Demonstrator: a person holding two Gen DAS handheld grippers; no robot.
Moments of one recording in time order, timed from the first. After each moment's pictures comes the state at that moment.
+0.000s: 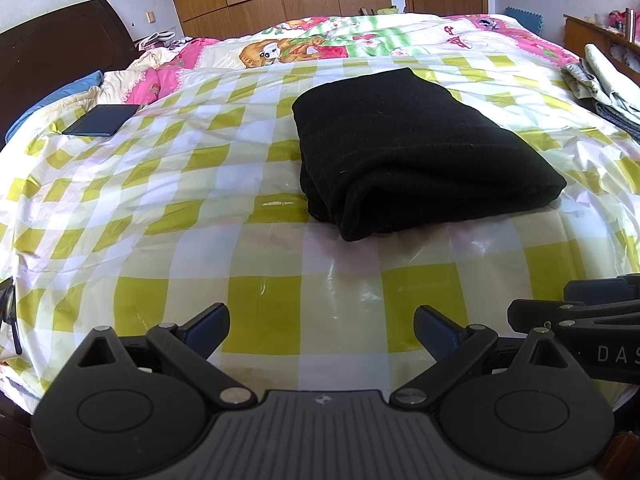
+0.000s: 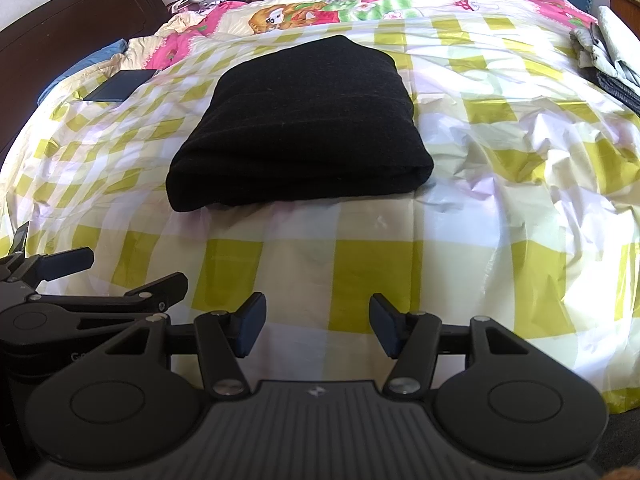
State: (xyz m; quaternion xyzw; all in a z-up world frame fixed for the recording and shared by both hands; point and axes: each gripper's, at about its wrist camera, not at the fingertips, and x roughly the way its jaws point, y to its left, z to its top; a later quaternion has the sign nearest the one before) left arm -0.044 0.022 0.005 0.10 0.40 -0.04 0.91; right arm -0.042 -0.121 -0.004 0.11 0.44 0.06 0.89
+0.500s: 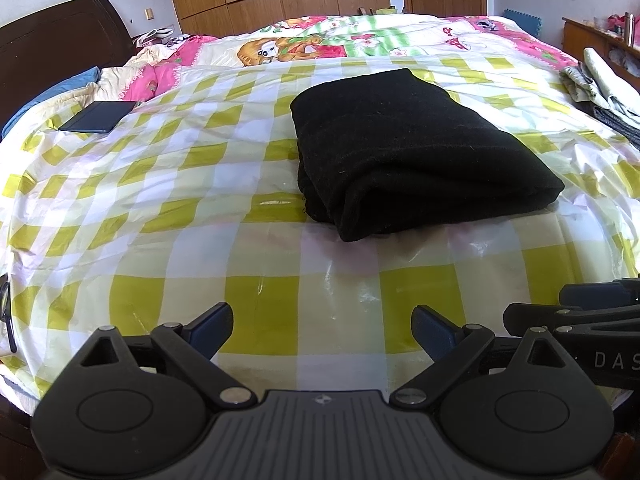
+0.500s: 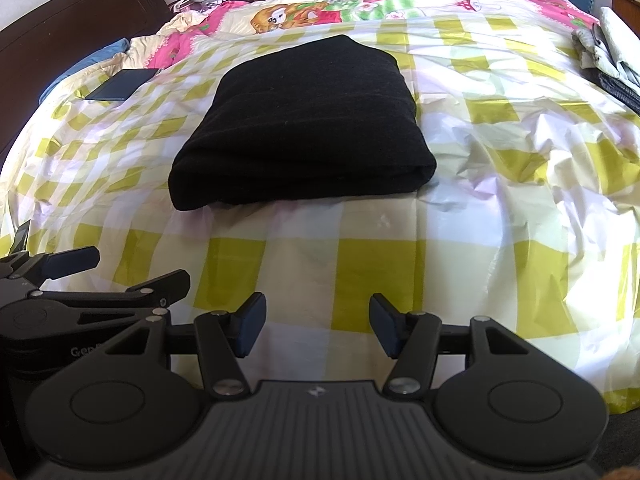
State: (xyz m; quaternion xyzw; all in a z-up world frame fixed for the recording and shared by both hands) left arm -0.044 0.024 0.005 0.09 0.40 -0.04 0.91; right arm -0.042 -0.122 -0.004 0.11 0.45 0.06 0.89
